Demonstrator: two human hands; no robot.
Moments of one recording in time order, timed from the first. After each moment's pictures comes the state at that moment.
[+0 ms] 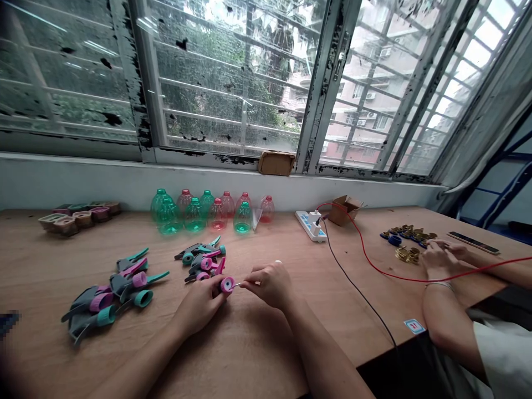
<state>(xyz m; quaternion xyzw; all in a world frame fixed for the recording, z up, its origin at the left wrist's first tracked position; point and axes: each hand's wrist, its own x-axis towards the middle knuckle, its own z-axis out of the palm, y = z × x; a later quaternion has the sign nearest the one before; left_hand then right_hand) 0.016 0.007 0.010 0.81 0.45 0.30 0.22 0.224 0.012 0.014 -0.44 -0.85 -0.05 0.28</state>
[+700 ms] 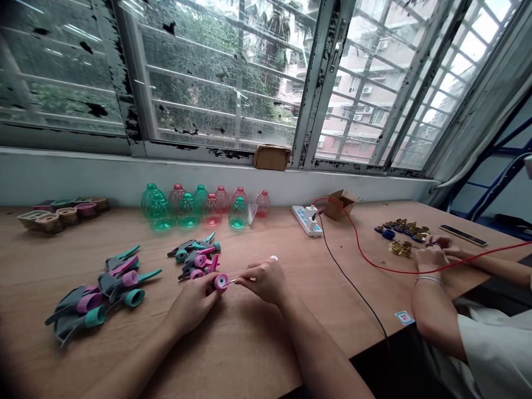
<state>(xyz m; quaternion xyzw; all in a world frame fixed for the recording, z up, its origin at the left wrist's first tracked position) 0.016 0.008 0.007 0.80 0.46 0.30 0.24 0.227 0.019 0.001 -0.43 -0.85 -0.04 0.29</state>
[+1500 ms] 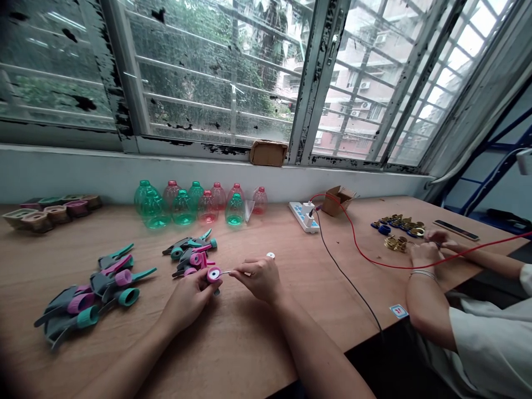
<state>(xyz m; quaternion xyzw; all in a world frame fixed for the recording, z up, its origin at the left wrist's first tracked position) 0.016 0.013 0.002 0.76 0.48 0.32 0.28 0.216 0.017 -0.003 -0.45 -0.81 -0.01 0.38</state>
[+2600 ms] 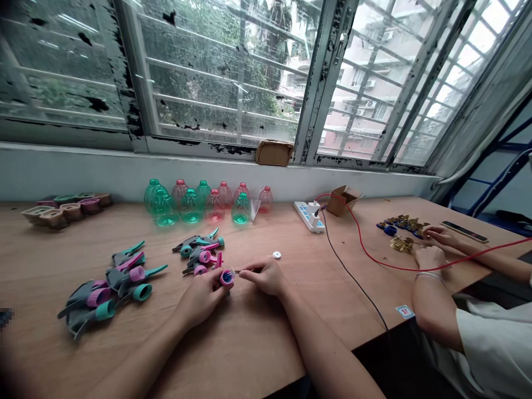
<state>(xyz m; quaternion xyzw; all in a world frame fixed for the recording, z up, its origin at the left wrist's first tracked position) 0.014 0.011 0.000 0.81 0.44 0.30 0.26 0.217 0.031 -0.018 -0.39 -0.73 0.30 0.47</state>
